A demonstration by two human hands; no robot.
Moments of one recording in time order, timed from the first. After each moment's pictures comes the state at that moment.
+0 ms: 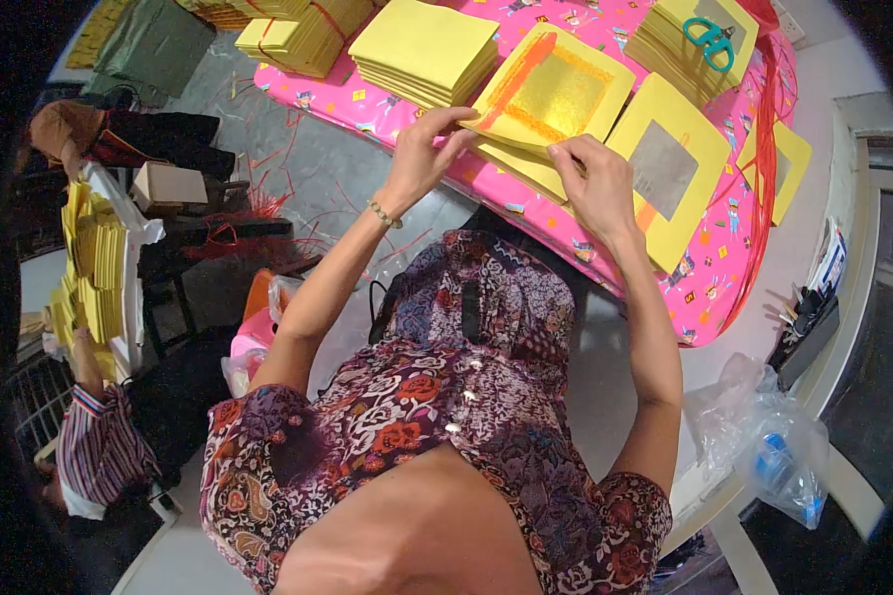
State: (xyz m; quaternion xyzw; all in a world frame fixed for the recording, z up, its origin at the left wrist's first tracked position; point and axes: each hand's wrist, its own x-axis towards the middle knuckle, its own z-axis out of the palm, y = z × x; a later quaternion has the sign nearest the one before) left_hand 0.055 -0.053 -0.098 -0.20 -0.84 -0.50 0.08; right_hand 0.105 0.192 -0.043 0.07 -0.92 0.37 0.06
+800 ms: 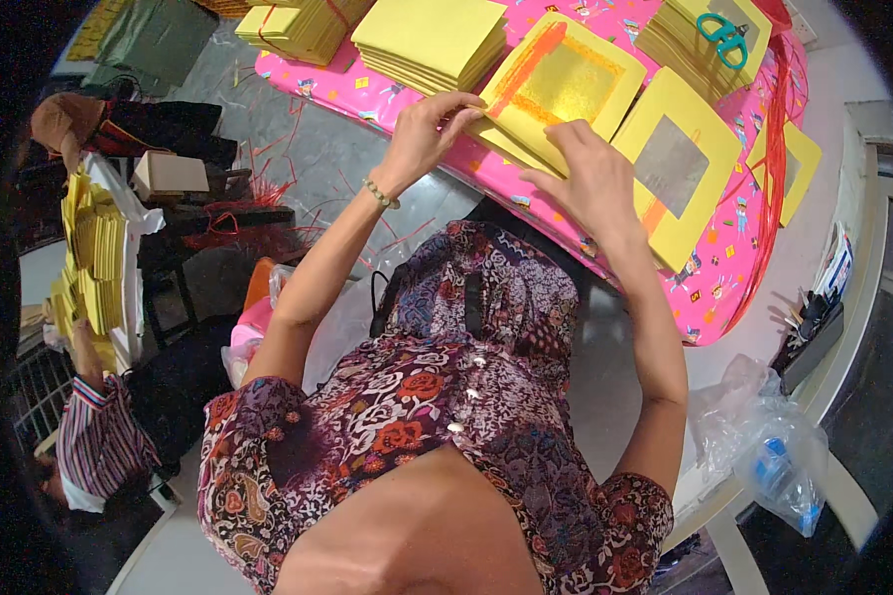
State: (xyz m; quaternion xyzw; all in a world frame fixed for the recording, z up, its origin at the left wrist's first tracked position) left_hand 0.043 -0.057 -0.087 -0.22 -0.86 -0.45 0.07; right_hand 0.106 0.177 -0.035 0.18 -0.96 0.20 0.08
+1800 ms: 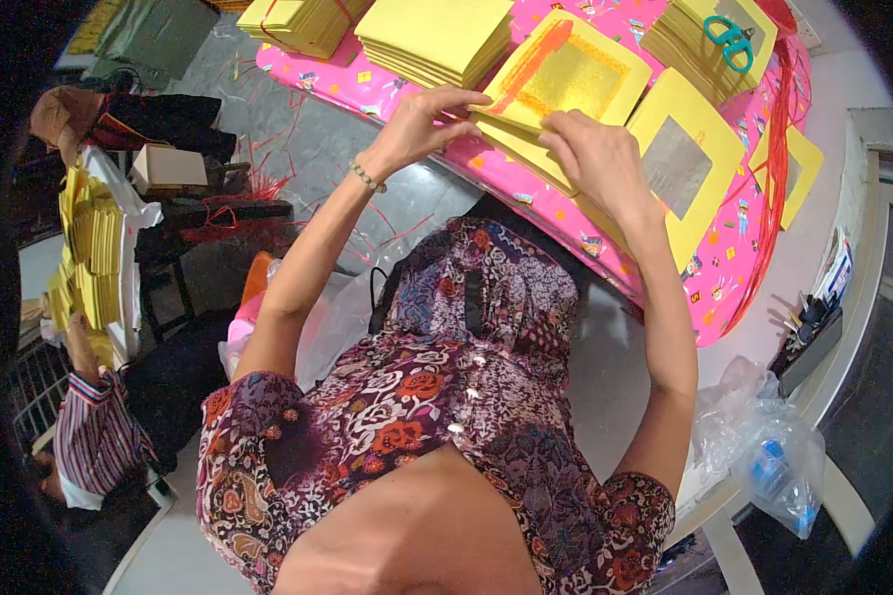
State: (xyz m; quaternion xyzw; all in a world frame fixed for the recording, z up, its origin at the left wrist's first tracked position) left_hand 0.027 -0.076 -0.094 -0.33 -0.83 -0.44 -0.03; right_hand 0.082 0.186 -0.031 0.22 -0.95 0.21 0.03
